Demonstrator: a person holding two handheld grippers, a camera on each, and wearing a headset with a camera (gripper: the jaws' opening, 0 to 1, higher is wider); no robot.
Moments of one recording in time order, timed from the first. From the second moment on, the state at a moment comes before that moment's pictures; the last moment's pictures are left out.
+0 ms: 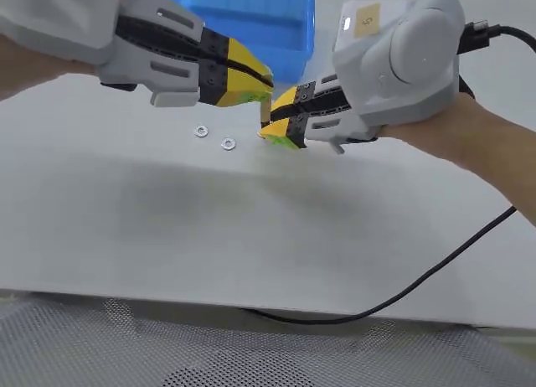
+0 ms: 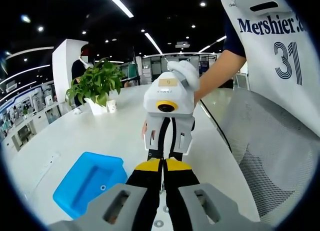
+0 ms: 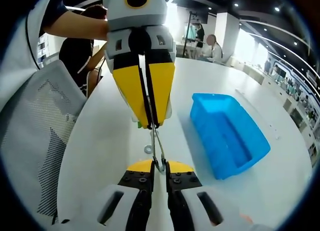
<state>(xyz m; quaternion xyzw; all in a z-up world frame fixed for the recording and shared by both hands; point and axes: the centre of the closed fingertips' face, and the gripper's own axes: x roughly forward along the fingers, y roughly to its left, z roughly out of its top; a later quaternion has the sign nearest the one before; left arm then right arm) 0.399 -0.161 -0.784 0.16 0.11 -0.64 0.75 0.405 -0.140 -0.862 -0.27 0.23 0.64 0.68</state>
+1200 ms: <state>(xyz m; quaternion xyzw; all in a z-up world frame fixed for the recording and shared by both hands) 0.424 -0.150 -0.717 0.20 0.05 -0.62 0.76 0.446 -0.130 -0.797 -0.30 0.16 0.61 0.72</state>
